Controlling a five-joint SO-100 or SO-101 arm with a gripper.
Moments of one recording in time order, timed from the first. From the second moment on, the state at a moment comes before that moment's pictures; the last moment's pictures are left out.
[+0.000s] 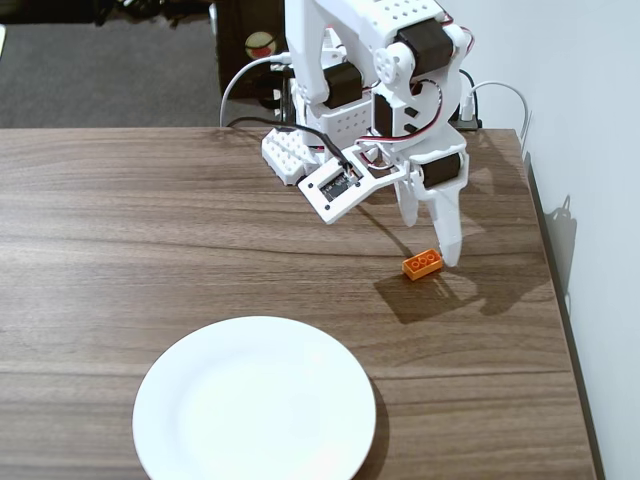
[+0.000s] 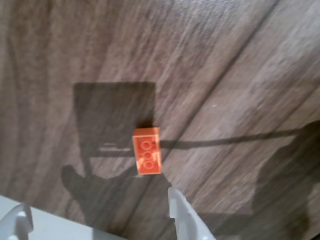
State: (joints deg) arm -30.8 119.4 127.5 73.7 4.4
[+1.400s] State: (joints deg) arm -28.9 112.9 135.6 60.7 -1.9
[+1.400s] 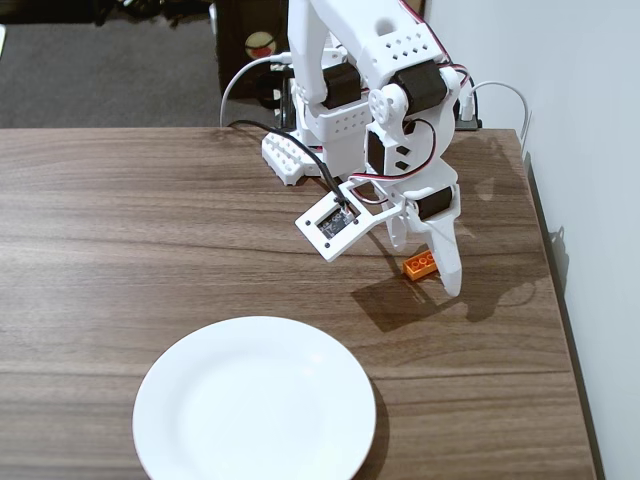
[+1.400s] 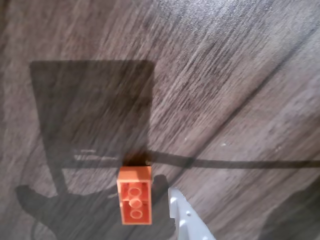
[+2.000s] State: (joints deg) arm -31.3 107.2 135.8 56.1 -3.0
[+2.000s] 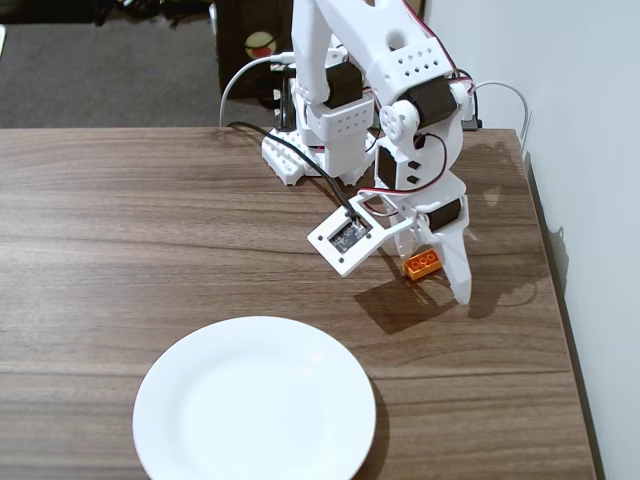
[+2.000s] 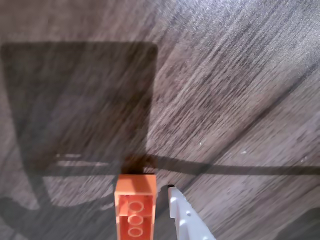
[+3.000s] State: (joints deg) arm -32.7 106.7 136.5 53.6 -7.2
